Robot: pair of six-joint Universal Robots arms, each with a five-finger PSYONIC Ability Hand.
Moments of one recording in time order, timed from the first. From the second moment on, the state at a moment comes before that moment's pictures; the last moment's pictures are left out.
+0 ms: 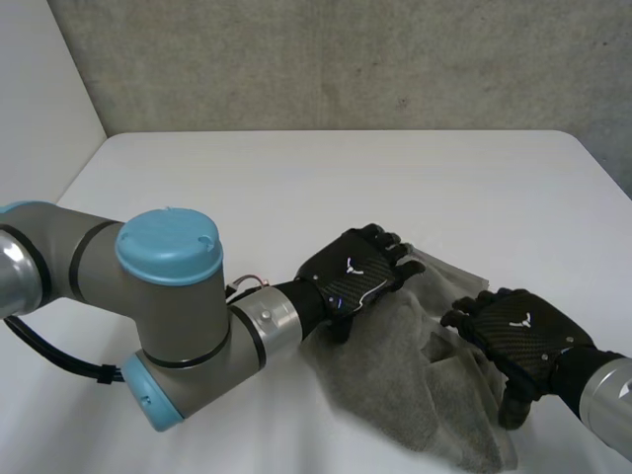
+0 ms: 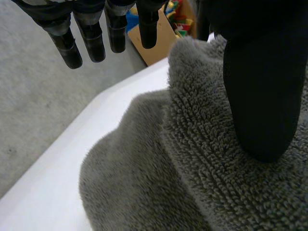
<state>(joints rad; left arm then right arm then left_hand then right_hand) 4.03 -2.15 -1.40 3.31 -1.10 3.63 1.68 -1.65 2.07 0.19 1.13 2.49 0.21 0.21 0.21 0.21 0.03 0.23 0.25 0.24 0.26 0.06</state>
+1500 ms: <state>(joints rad) 4.17 -1.86 -1.35 3.79 -1.54 3.48 1.93 -1.28 1.12 0.07 1.39 2.95 1.20 1.21 1.22 1.22 1.03 1.34 1.33 1.34 1.34 1.16</state>
